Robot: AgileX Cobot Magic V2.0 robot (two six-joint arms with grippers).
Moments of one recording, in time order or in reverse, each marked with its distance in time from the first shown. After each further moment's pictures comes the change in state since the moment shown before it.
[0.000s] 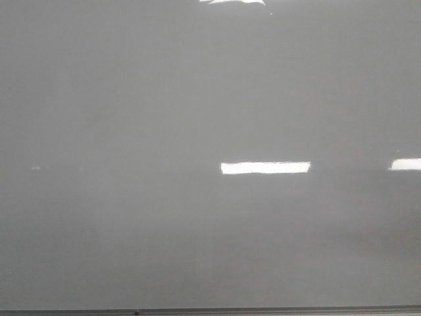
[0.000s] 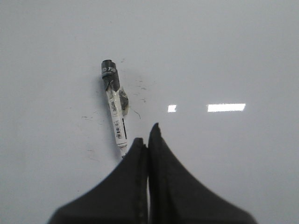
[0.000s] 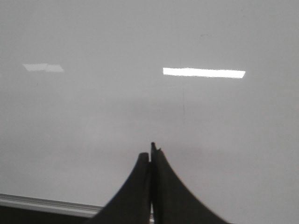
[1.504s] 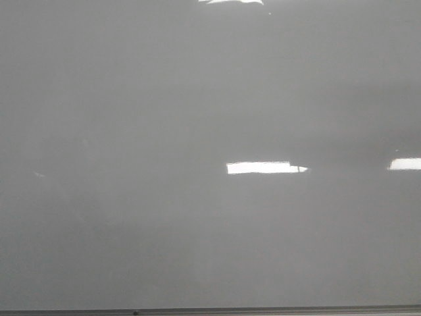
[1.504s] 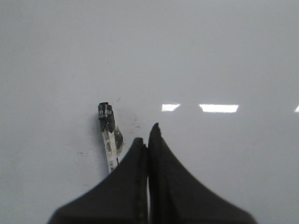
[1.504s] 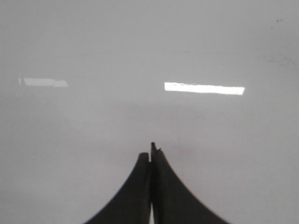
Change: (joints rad) left arm 0.000 0.225 -0.258 -0.034 0.073 0.000; right arm 0.000 0.298 -0.377 0.000 0.059 0.000
